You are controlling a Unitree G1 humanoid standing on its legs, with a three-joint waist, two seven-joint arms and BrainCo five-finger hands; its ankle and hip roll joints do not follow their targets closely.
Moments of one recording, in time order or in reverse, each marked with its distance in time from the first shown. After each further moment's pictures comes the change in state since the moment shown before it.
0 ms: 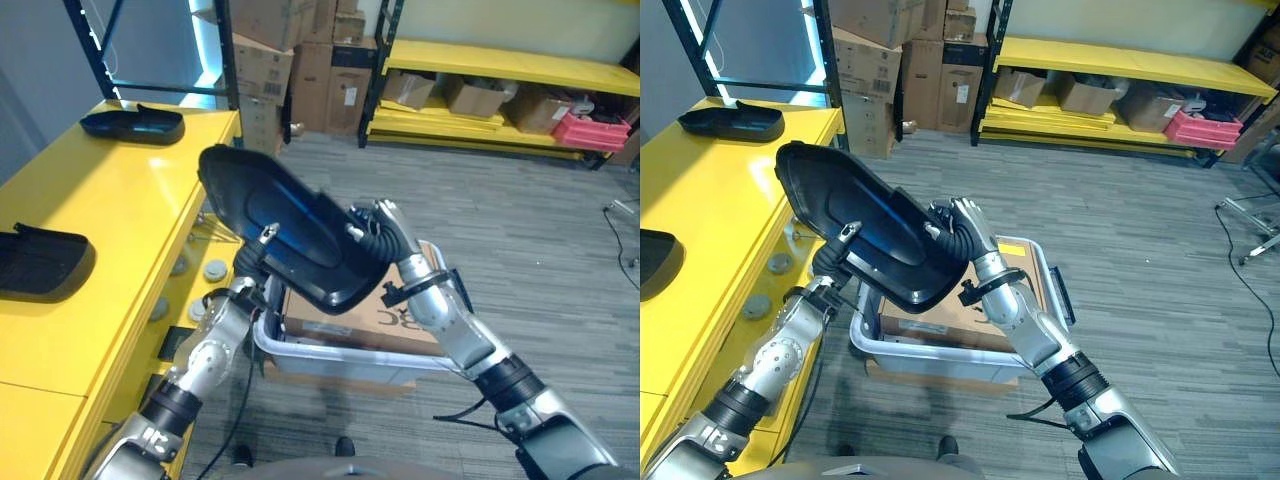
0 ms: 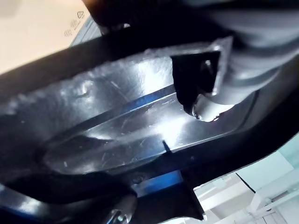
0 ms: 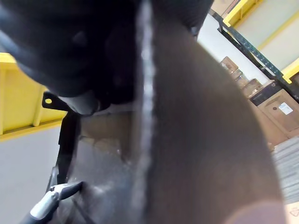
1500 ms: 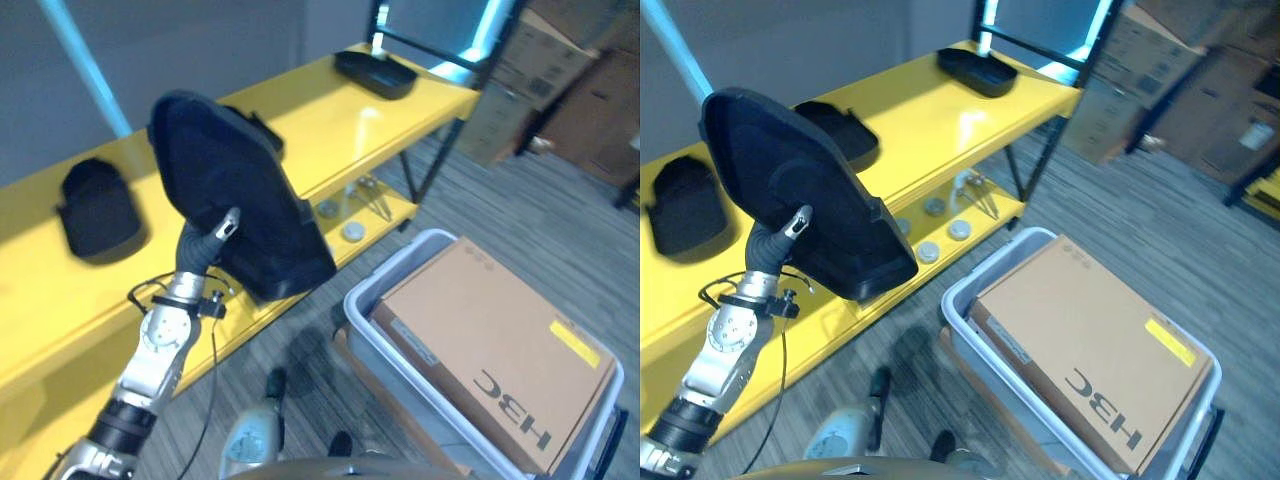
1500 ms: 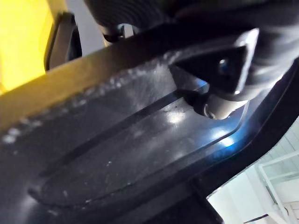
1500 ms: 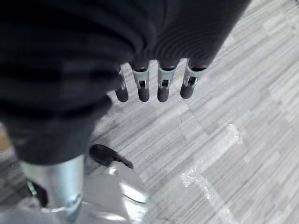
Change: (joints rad) left arm 0.091 0.226 0.182 -0.120 0.675 -0.292 -0.005; right arm 0.318 0.239 -0.238 1.304 0.460 0.458 0.505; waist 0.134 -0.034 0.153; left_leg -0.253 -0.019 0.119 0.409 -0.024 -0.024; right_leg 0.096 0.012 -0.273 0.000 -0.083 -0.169
